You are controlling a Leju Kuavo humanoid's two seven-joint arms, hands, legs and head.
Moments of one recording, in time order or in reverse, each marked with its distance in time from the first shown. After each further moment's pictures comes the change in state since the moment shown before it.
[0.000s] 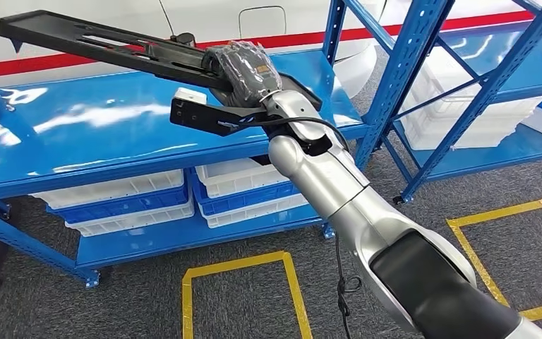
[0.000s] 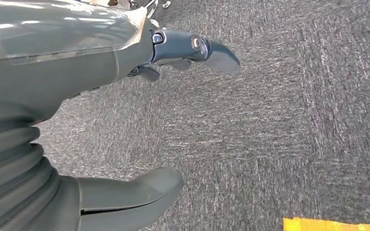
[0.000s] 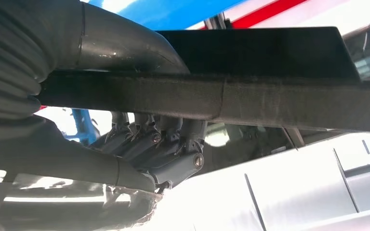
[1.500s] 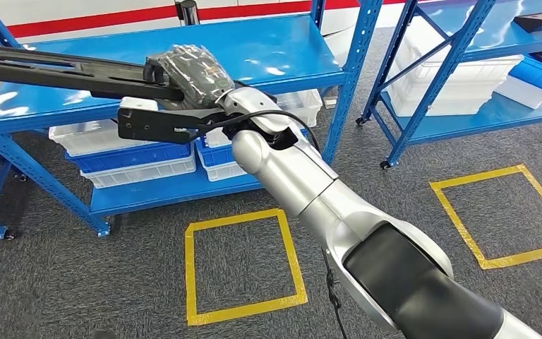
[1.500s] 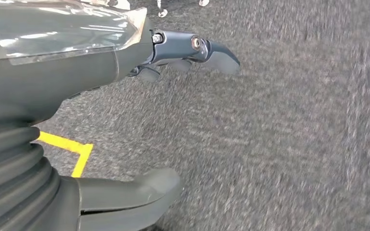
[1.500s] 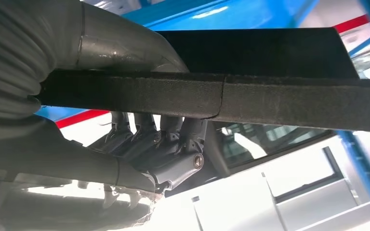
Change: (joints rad) left arm -0.183 -0.015 0.150 -0.052 0.090 0.020 -0.006; right arm -0.077 0.138 0.024 0.122 -0.099 0.086 -0.126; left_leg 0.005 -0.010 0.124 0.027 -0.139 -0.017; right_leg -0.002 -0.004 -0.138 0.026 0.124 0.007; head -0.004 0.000
